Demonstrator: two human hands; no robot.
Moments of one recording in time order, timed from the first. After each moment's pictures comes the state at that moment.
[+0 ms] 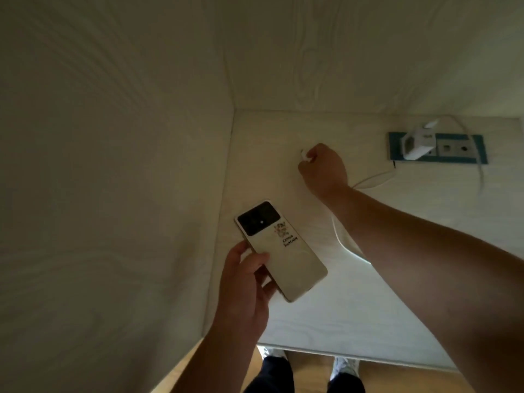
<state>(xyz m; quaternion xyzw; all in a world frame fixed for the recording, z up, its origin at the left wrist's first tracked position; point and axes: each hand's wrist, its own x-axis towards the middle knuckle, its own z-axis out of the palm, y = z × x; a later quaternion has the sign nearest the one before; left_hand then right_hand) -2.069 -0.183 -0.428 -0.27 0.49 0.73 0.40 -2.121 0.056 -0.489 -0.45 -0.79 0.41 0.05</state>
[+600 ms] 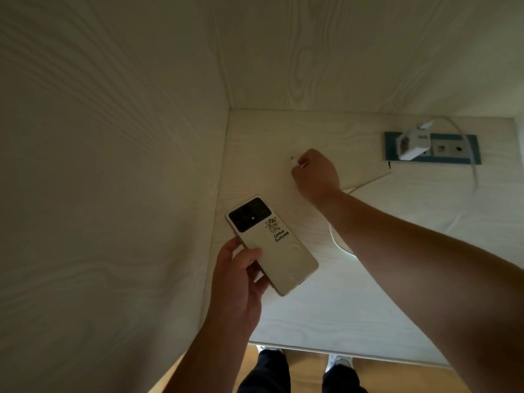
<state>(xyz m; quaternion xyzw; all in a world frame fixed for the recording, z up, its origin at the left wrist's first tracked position) -2.077 -0.183 -0.421 -0.27 0.49 0.74 0.38 -2.119 0.043 -0.480 -0.44 -0.80 0.40 0.02</state>
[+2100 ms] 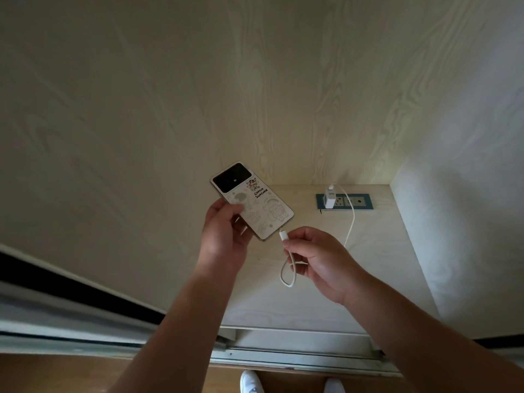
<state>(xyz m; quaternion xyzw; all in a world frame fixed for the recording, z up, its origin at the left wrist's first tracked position) -2.016 -0.160 -0.208 -0.06 0.44 0.84 0.31 -1.872 -0.058 -0.207 -0.30 -0.54 0.79 0.06</state>
